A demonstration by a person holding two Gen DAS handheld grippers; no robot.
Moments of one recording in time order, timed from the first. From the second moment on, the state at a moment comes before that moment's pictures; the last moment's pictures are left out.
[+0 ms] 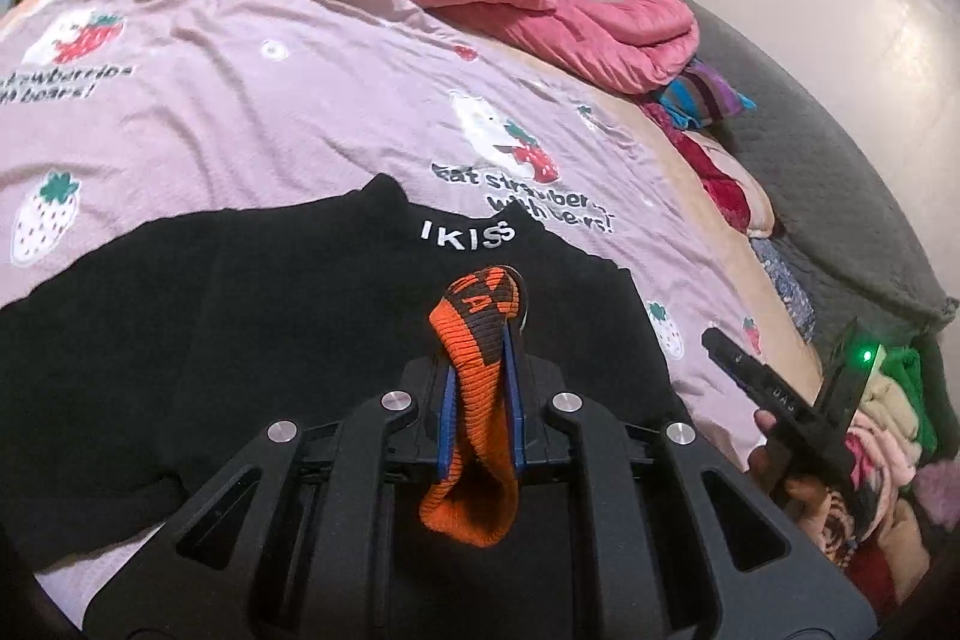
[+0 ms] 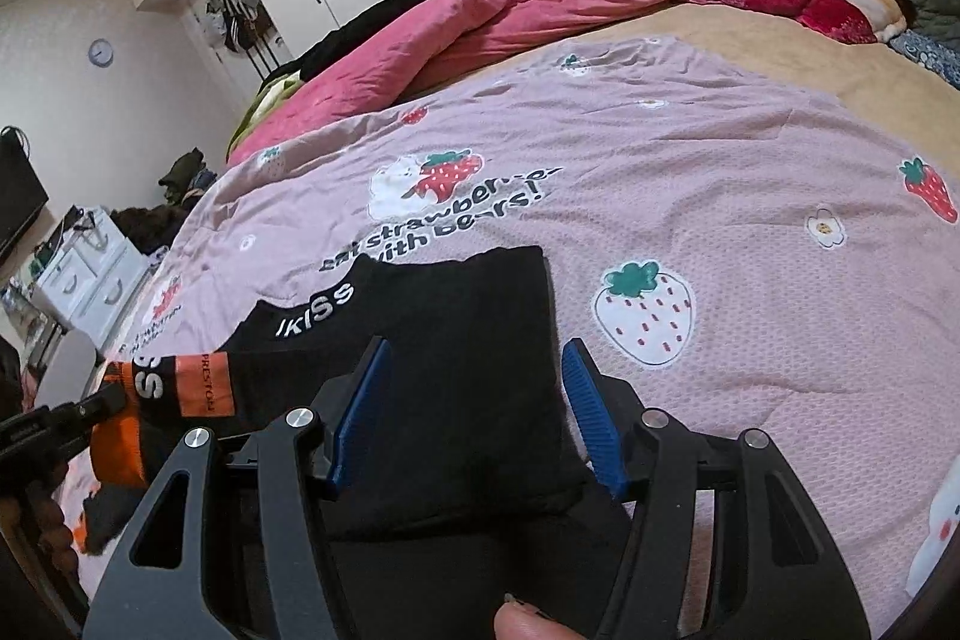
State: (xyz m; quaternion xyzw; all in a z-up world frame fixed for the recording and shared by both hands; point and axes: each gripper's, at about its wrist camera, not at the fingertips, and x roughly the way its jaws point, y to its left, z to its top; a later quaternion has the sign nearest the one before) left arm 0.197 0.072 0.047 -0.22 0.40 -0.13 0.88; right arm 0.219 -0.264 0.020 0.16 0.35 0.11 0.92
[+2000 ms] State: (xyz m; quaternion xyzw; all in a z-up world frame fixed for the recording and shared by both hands) left arm 0.153 0.071 0.012 -0.13 0.46 -0.02 0.88; right arm 0.197 -0.174 0.004 0.02 0.40 0.20 0.90
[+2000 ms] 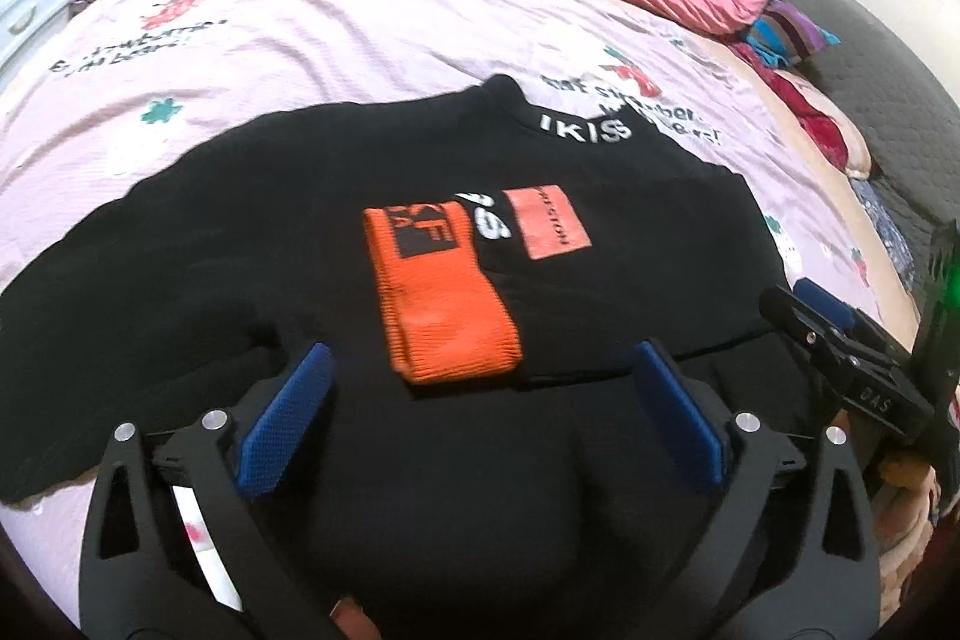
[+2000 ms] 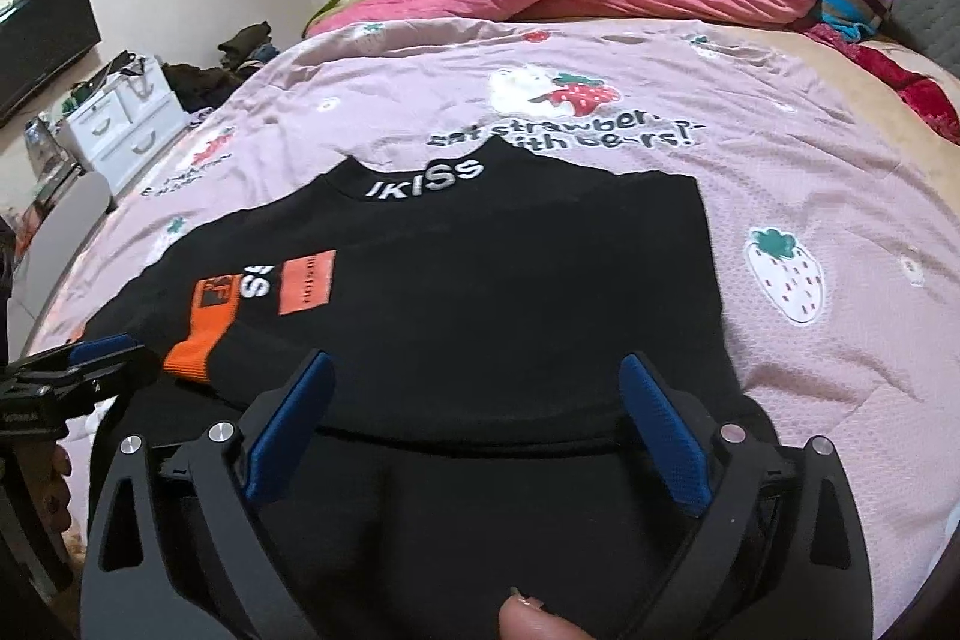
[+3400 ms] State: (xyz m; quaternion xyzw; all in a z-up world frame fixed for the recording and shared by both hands) left arm 0.022 0.229 0.020 -0.26 0.37 0.25 0.86; right arm 0.147 -0.043 0.041 -0.02 0.37 0.33 0.87
